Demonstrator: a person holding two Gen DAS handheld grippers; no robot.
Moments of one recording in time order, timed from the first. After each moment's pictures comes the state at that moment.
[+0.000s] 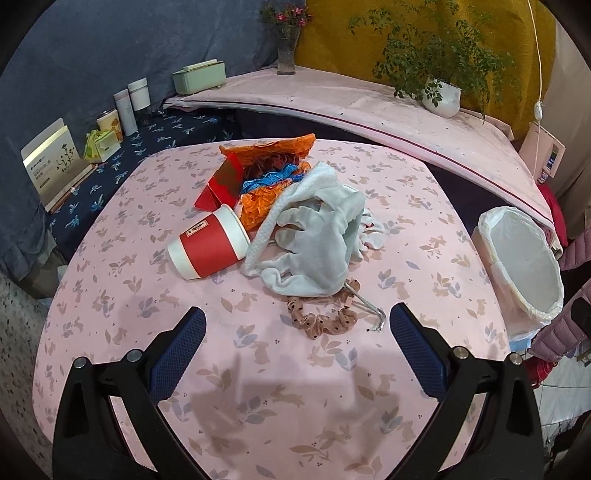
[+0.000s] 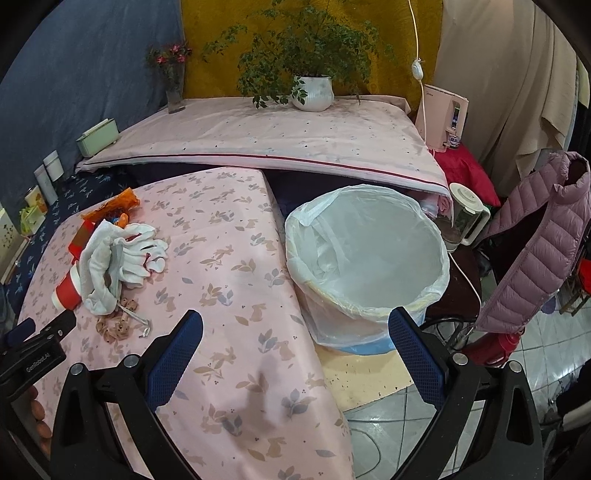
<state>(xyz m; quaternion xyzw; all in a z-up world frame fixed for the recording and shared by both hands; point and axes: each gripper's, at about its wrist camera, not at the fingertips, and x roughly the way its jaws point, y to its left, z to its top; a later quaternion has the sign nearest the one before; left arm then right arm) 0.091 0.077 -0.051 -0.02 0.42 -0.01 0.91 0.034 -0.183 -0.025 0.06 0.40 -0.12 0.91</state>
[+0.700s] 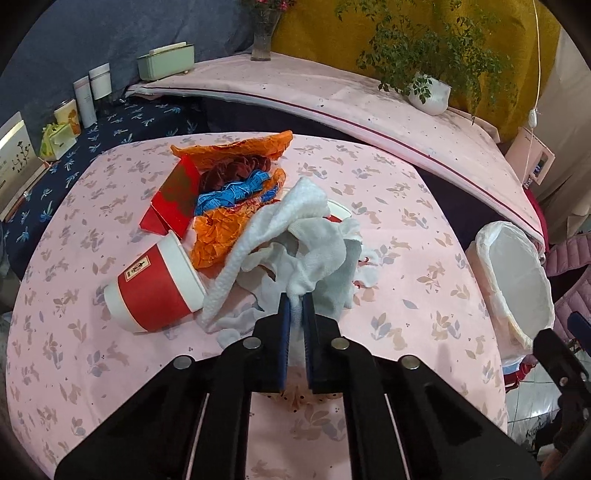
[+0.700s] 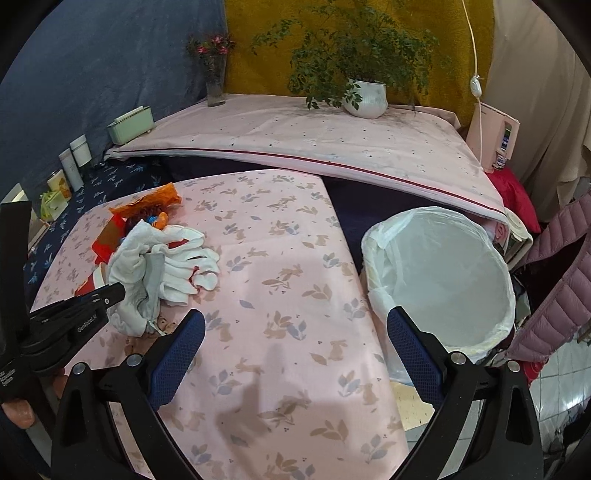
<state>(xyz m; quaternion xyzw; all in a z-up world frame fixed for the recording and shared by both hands) 0.163 0.082 -0.069 -0.04 0.44 -0.07 0.89 0.094 -0.117 -0.036 0.04 0.39 -0.05 0.92</state>
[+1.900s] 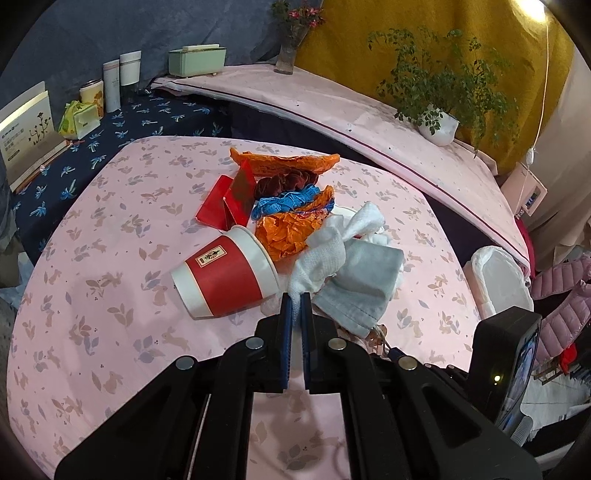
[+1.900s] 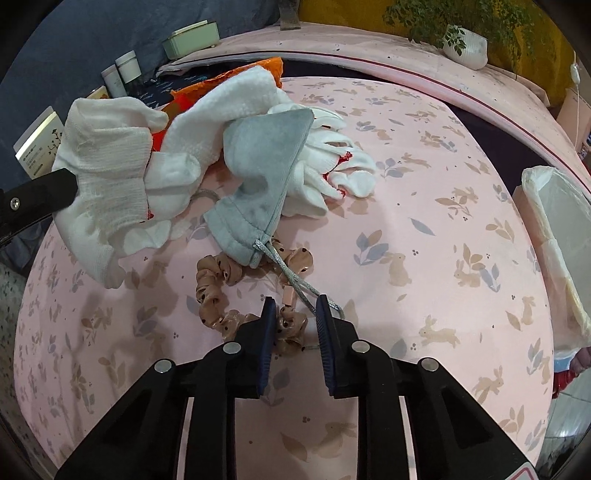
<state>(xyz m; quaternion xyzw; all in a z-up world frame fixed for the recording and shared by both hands) 0.134 0.152 -0.054 -0.10 0.42 -0.07 0.90 0.129 -0.002 -0.135 0.01 0.50 0.06 0.86</state>
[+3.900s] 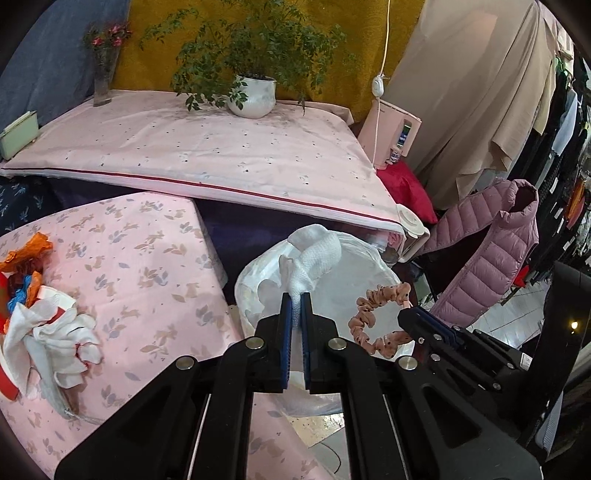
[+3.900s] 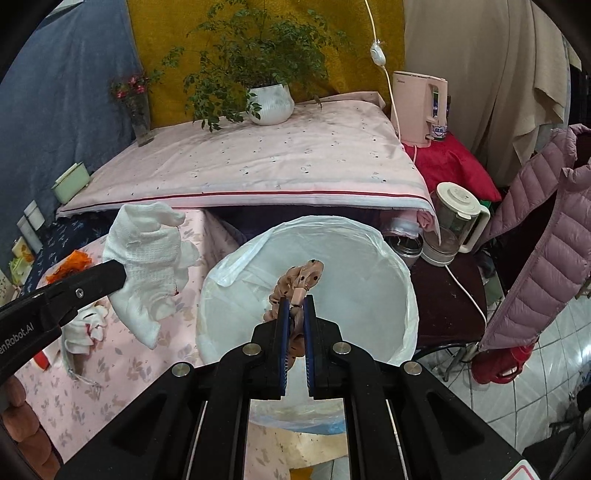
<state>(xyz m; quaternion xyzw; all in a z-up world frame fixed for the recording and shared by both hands) 0.164 -0.169 -0.004 -0.02 0.40 -0.30 0.87 0.101 -0.327 -0.040 0.11 0.38 -0.13 0.91</state>
